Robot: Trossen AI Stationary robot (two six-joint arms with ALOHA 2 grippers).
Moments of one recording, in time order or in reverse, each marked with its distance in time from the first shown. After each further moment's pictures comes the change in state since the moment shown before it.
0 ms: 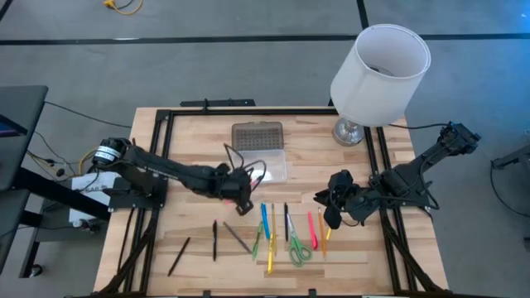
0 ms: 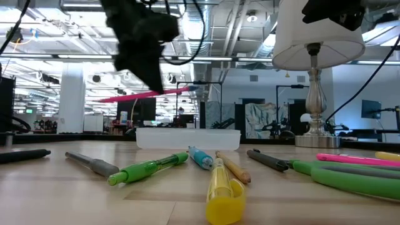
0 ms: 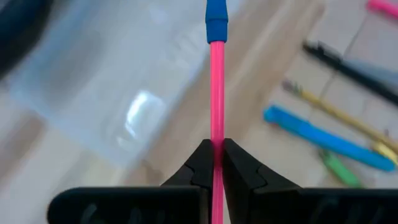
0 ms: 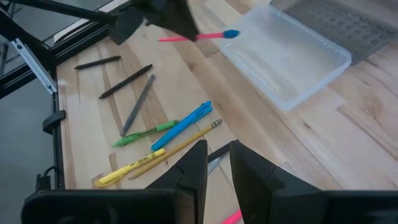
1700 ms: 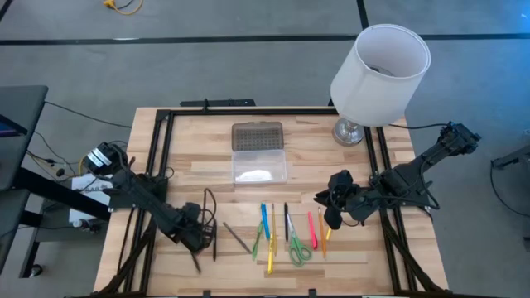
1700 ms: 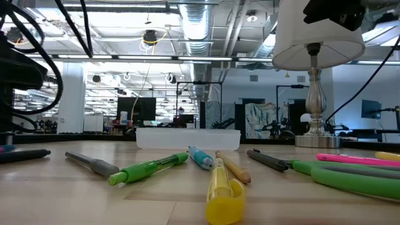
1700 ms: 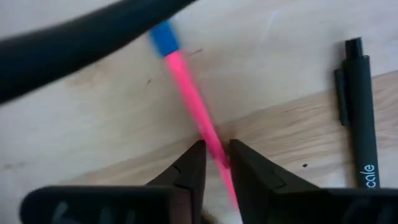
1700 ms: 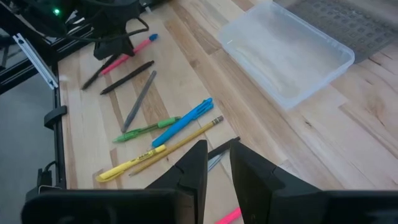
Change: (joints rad) left arm -0.511 -0.005 -0.365 -0.111 0.248 -1.324; right arm 0.000 -0.002 0.000 -0.004 -0.023 -0.011
